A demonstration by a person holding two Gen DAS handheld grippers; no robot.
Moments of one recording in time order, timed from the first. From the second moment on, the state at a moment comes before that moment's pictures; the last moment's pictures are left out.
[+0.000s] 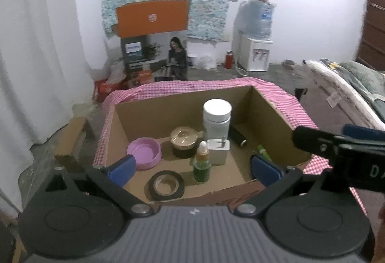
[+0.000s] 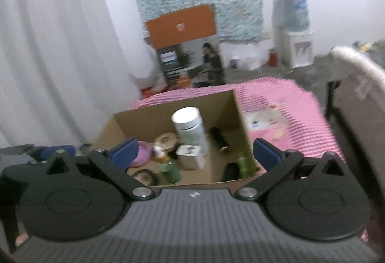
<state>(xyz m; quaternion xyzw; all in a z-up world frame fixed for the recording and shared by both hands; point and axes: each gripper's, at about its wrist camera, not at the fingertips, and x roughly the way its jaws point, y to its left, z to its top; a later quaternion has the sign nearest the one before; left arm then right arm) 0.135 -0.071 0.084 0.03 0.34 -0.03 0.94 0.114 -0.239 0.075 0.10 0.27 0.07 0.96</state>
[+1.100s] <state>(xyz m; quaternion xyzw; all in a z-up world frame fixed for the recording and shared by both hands) 0.126 -0.016 0.048 0.02 0.36 0.06 0.93 0.132 -0.180 0.016 0.03 0.33 0.06 0.94</state>
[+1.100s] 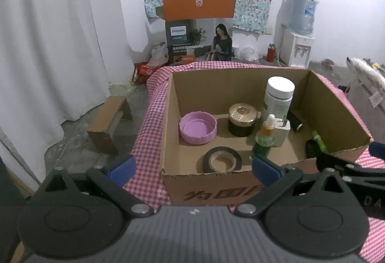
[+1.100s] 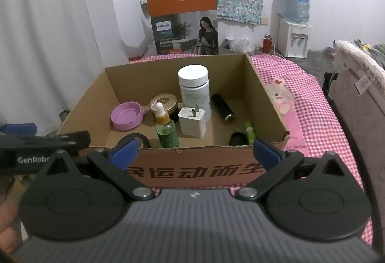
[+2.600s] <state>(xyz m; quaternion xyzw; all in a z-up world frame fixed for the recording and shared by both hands) 0.126 -0.014 0.048 0.01 0.37 0.06 0.93 0.130 -0.184 0.024 0.00 0.33 0.06 0.94</state>
